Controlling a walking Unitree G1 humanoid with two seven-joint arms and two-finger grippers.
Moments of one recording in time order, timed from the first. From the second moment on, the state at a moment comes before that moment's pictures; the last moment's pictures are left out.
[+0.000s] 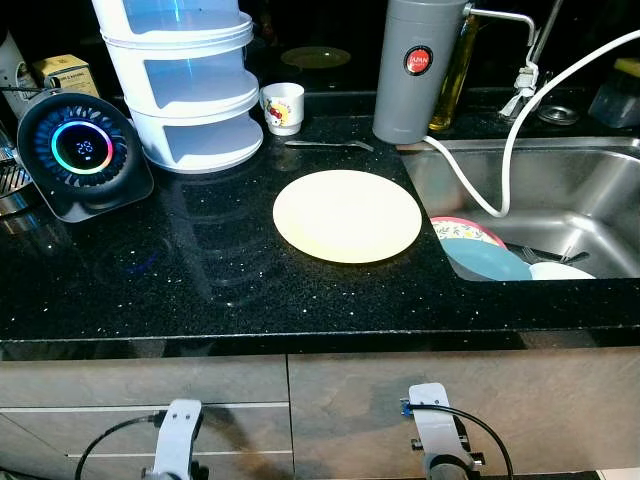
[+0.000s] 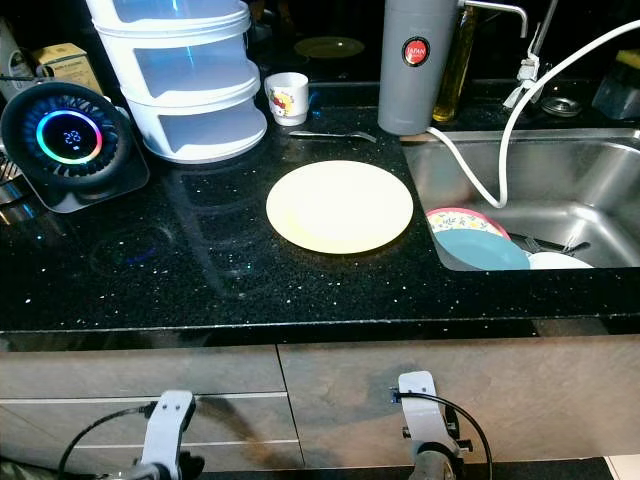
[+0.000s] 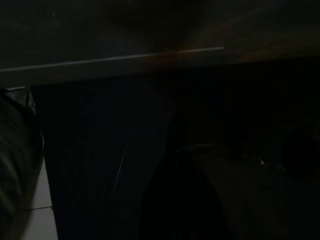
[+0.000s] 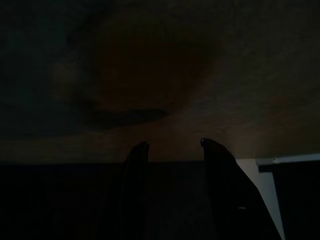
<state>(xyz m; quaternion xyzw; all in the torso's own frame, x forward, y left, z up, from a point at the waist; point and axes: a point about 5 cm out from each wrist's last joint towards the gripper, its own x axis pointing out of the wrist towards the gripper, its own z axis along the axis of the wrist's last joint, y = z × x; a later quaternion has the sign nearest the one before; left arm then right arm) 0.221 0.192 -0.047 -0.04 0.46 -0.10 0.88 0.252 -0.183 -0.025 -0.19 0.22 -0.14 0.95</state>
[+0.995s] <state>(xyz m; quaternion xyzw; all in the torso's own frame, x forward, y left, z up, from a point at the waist) 0.222 0.189 0.019 0.01 0.15 -0.16 0.98 0.266 -0.168 -0.011 -0.02 0.21 0.07 0.97</state>
